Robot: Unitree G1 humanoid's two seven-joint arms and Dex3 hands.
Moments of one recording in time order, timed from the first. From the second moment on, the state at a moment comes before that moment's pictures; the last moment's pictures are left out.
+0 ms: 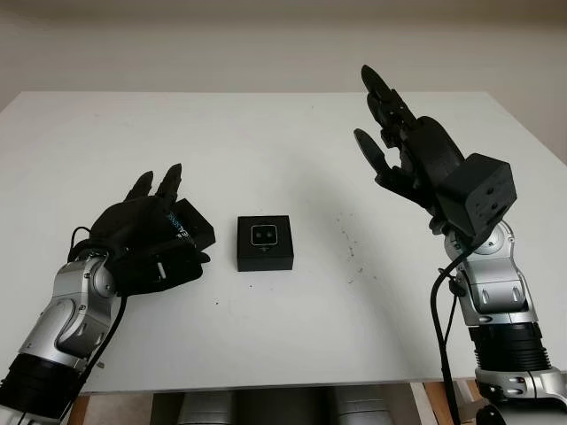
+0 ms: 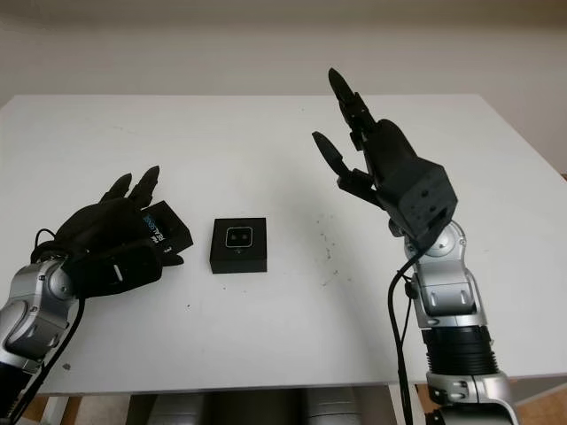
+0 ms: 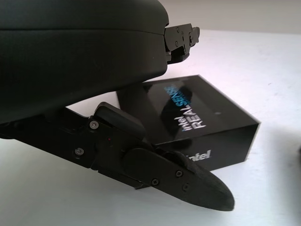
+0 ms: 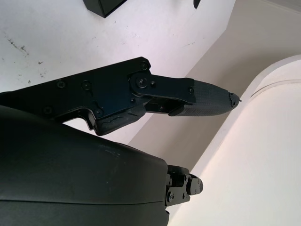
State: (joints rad) left arm -0.31 0.62 -0.20 0.12 0.73 0.27 -0.25; right arm -0.46 -0.34 -0.04 0.07 -0.08 0.00 0.24
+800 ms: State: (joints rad) left arm -0.44 0.54 -0.16 0.43 0.56 0.10 -0.04; right arm -0.43 -0.34 -0.04 0.07 -0.12 -0.03 0.21
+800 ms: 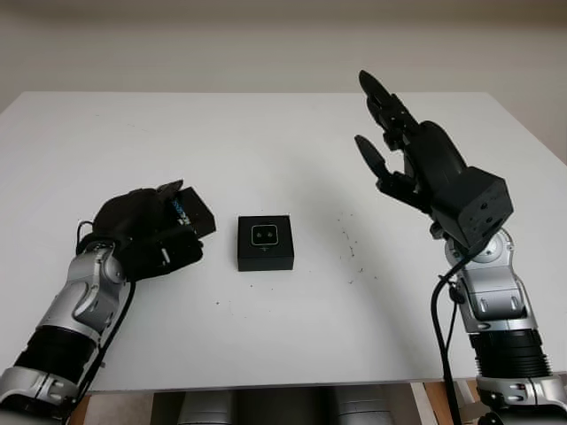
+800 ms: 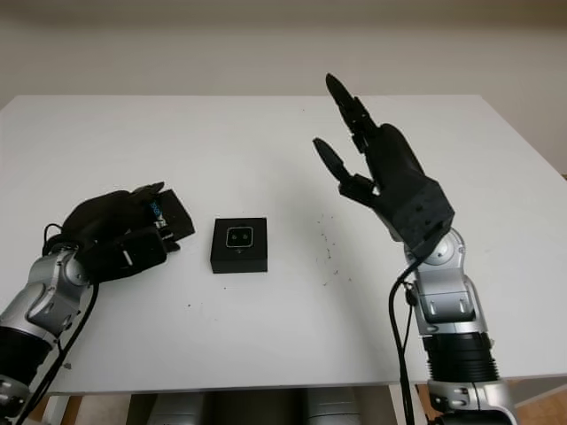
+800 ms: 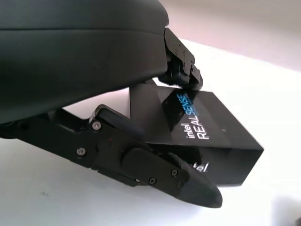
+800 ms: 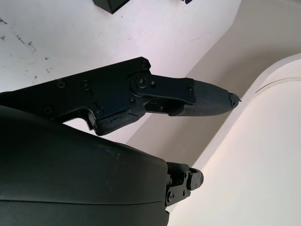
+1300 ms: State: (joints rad) left arm -0.44 0.52 -0.14 0.48 0.51 -0.01 0.07; right arm -0.42 -0.34 -0.04 0.07 -0.12 -0.01 0.21
